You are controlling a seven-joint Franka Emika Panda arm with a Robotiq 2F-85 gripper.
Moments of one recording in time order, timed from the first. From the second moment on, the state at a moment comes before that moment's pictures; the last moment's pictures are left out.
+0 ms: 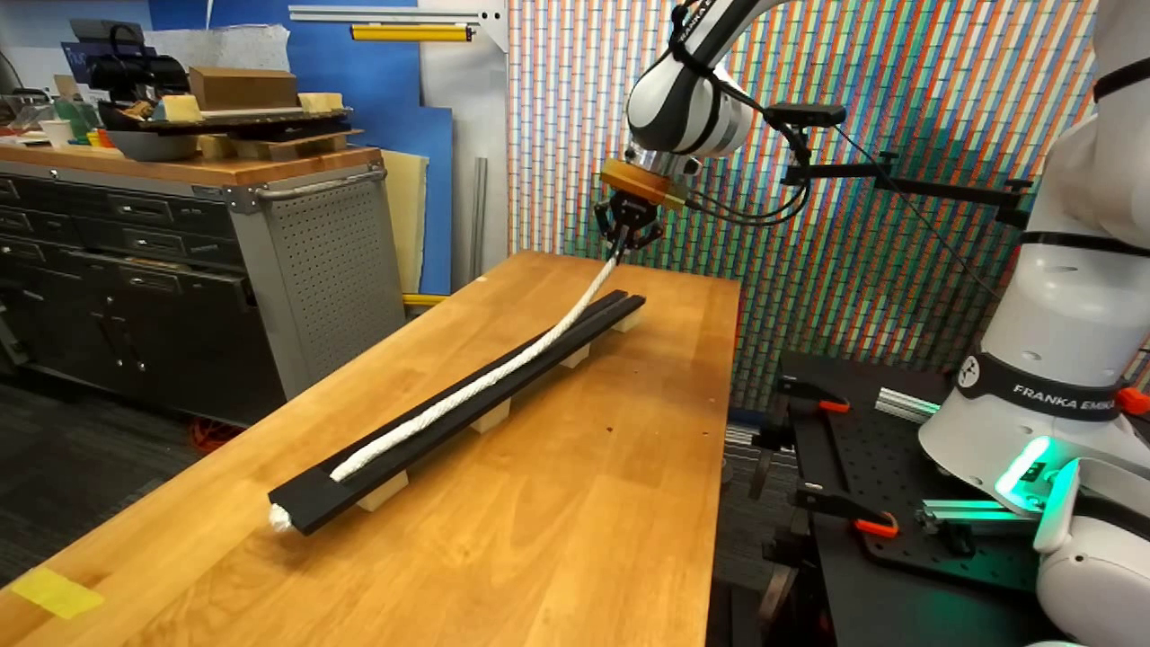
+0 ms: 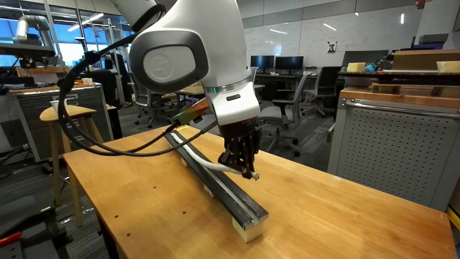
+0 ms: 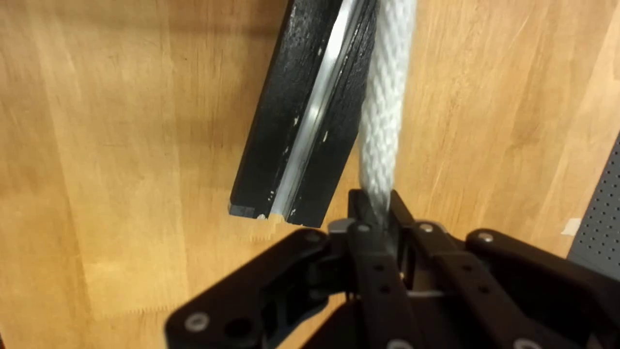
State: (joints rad) arm -0.17 0.23 -0.24 -2.34 0.34 2.81 0.80
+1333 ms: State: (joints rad) arm -0.16 0.41 -0.27 -2.26 0.27 2.83 0.79
